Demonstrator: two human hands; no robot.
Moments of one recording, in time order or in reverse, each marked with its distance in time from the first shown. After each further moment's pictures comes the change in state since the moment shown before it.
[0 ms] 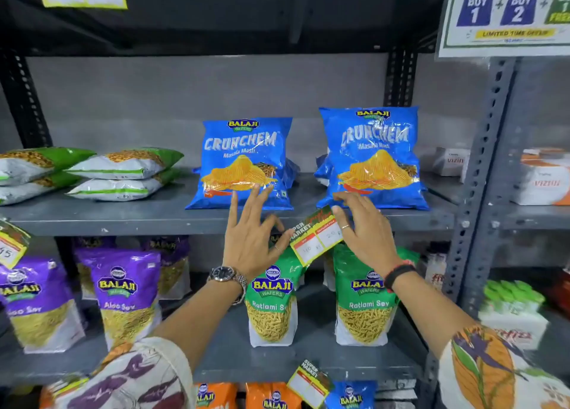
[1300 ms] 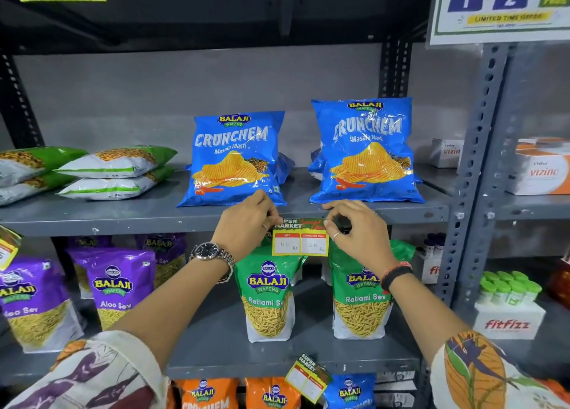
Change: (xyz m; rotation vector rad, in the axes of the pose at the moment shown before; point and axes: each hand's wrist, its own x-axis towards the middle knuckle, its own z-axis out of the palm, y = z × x) left_hand 0.031 0.001 -0.024 -0.079 -0.304 -0.034; right_hand -0.009 0.015 0.007 0.086 -0.031 0.018
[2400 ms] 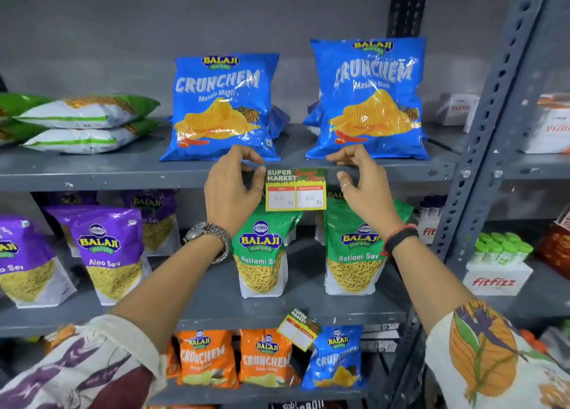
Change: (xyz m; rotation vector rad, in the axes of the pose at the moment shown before) left_hand -0.022 0.011 0.022 -0.432 0.439 -0.228; right_hand -0.003 -0.001 -0.006 0.348 0.021 0.138
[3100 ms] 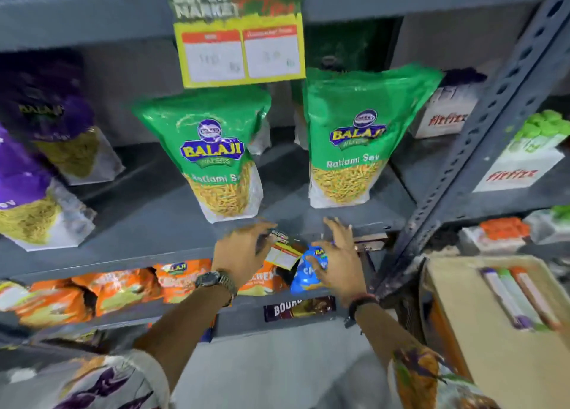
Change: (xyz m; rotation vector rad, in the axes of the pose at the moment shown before) left_hand -0.243 -0.096 0.117 0.184 -0.887 -0.196; right_hand -0.270 0.184 0.105 -0.403 -0.420 0.384
